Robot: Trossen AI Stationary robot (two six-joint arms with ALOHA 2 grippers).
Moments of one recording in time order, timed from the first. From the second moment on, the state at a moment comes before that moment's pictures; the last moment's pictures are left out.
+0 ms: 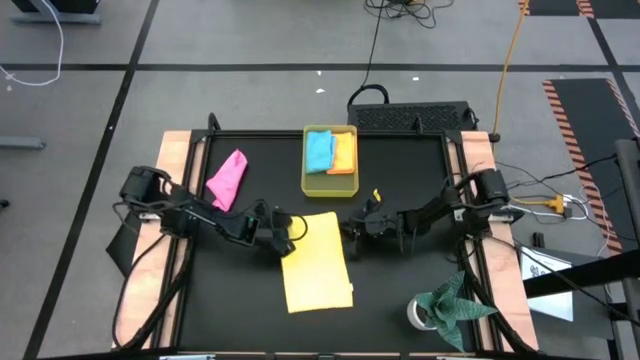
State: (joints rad) left arm -0.21 1.66 0.65 -0.07 -0.53 -0.61; right arm 0.09 1.84 0.52 0.76 0.29 0.21
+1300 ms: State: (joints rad) left arm -0.70 1.85 0.93 -0.02 -0.37 -0.14; right arm 0.46 1.88 0.79 0.37 0.02 -0.36
